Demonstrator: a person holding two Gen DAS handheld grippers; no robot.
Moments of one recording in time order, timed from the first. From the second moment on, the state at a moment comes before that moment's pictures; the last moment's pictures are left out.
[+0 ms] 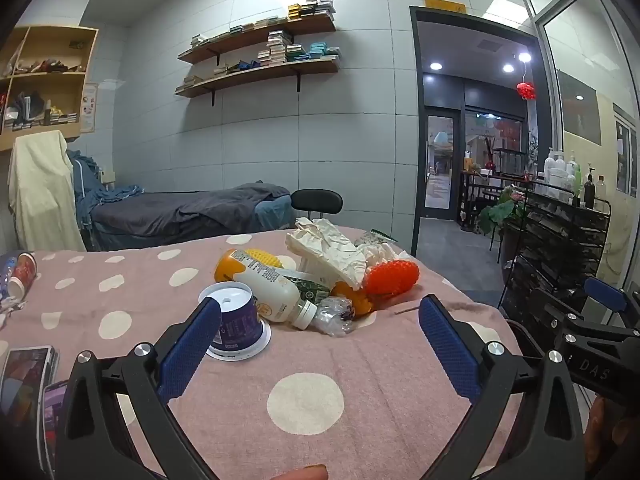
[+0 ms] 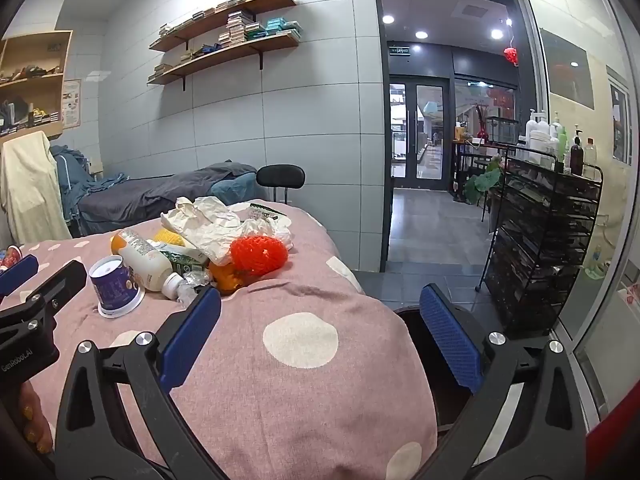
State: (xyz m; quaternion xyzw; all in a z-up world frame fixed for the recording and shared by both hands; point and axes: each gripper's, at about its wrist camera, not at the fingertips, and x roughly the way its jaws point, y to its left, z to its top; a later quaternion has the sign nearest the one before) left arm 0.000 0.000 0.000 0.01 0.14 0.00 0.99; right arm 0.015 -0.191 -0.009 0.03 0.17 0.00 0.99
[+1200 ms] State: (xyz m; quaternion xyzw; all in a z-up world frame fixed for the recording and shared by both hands) left arm 0.003 0.004 -0.004 0.00 0.15 0.00 0.99; right arm 0.017 -0.190 -0.009 0.03 0.17 0.00 0.98
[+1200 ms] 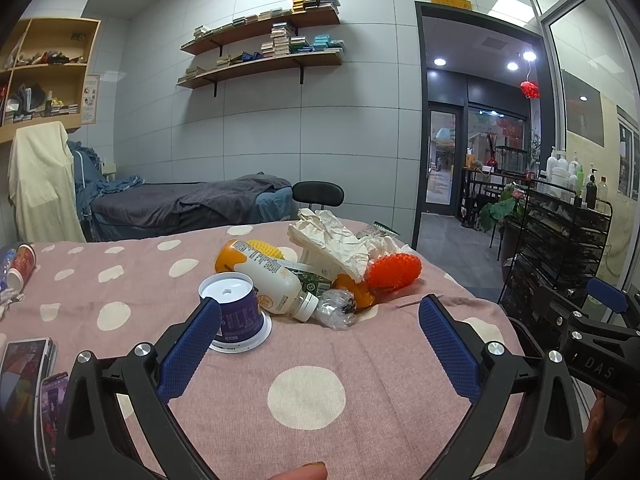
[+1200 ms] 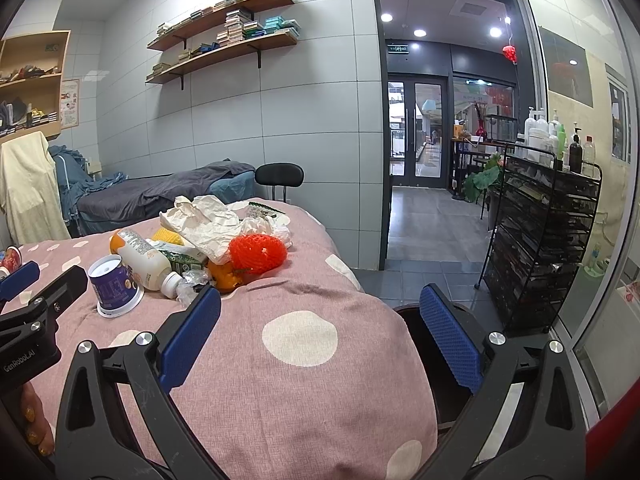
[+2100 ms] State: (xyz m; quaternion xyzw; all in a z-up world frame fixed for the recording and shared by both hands) left arm 0.006 0.006 -0.009 -0.01 0.16 0.00 0.99; right arm 0.017 -0.188 -0.009 0.04 0.18 0.00 0.98
